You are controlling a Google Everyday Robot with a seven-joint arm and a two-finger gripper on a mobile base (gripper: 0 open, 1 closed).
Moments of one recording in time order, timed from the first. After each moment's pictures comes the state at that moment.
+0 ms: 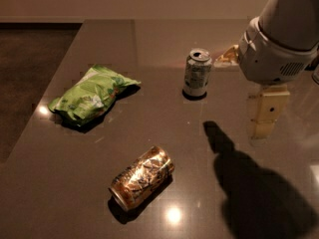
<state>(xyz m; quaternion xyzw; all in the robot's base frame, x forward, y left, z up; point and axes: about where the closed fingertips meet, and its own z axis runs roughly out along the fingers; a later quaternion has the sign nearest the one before) 0.428 -0.154 0.949 -0.75 0.65 -0.01 0.12</state>
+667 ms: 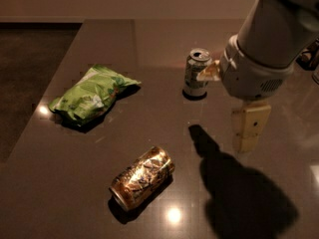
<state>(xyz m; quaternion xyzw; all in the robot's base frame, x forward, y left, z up) 0.416 -0.128 0.928 -0.78 0.61 0.00 0.11</state>
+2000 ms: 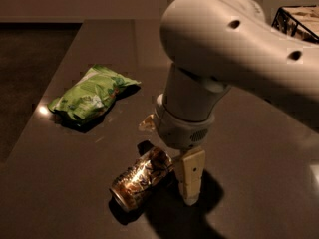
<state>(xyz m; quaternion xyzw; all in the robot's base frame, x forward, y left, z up) 0.365 -0.024 0.852 -0.85 0.51 0.08 0.08</state>
